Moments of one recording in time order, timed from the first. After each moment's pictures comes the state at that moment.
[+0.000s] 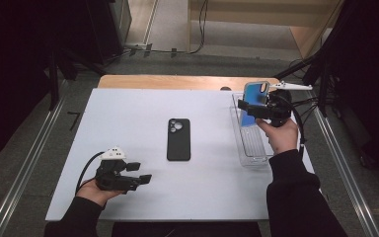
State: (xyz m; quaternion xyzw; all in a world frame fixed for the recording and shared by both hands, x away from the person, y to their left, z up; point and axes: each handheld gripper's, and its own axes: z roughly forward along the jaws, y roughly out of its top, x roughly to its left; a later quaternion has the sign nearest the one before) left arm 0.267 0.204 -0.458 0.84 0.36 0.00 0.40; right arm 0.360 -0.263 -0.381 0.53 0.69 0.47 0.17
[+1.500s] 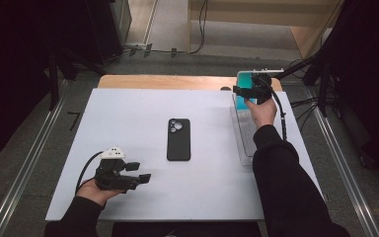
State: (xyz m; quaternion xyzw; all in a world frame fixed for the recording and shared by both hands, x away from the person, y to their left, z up) left arm 0.269 0.207 -0.460 0.84 0.37 -0.01 0.40; right arm 0.483 -0.267 -0.443 0.60 0.67 0.38 0.20
